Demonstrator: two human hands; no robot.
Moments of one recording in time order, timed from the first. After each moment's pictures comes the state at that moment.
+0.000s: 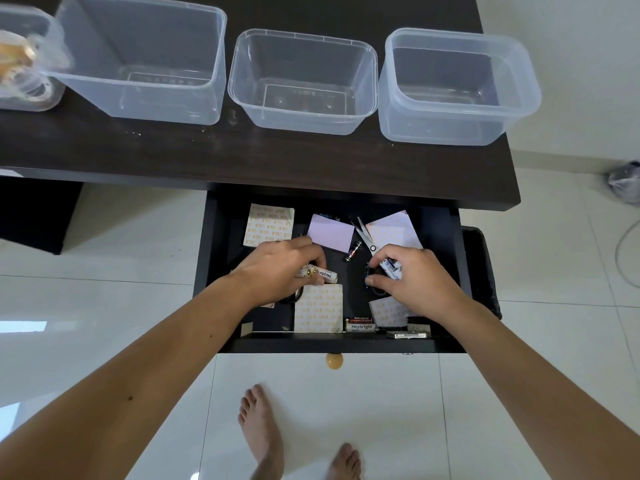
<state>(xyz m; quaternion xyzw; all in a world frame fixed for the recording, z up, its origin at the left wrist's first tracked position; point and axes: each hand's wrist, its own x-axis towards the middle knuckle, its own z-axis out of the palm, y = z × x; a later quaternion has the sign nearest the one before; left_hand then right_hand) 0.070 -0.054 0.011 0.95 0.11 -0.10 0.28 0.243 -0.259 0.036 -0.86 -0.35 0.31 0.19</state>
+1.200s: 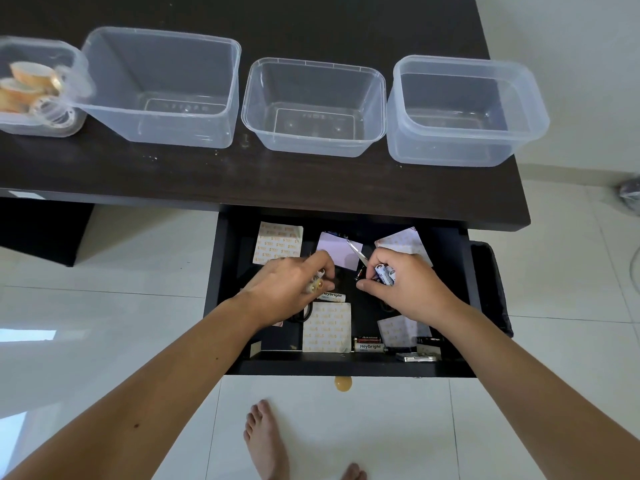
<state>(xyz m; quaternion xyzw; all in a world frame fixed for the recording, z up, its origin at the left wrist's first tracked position) 0.065 -0.055 0.012 0.94 0.13 -0.02 0.31 0.243 -0.231 0.041 -0.83 -0.39 0.32 0.23</state>
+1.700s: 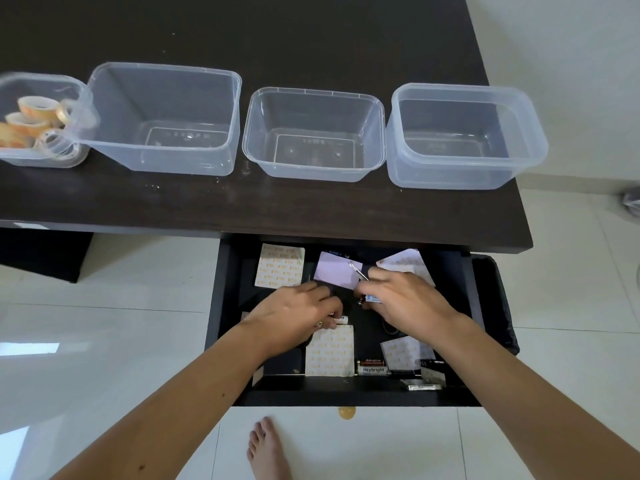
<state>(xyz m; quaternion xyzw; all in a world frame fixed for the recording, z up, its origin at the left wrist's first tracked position) 0.067 -0.053 -0.011 0.98 -0.04 0.04 0.17 0.257 -0.216 0.024 -0.76 -0.62 0.19 0.01</state>
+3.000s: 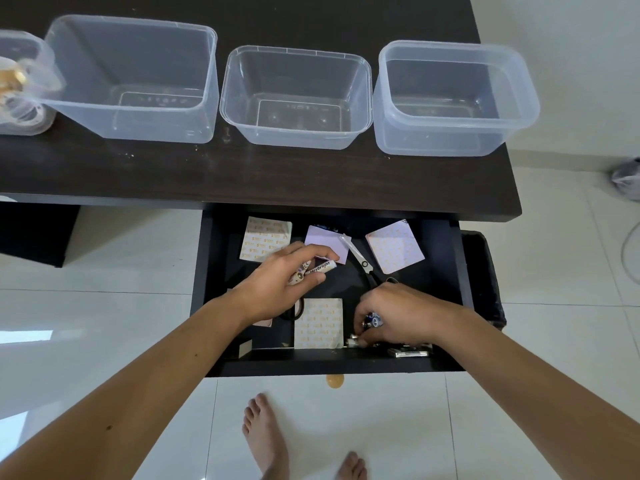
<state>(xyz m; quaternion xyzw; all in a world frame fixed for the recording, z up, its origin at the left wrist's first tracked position) 0.067 -0.055 0.010 0.86 0.16 -0.02 0.49 0.238 -0.246 0.029 -0.71 -0.54 0.45 -0.02</state>
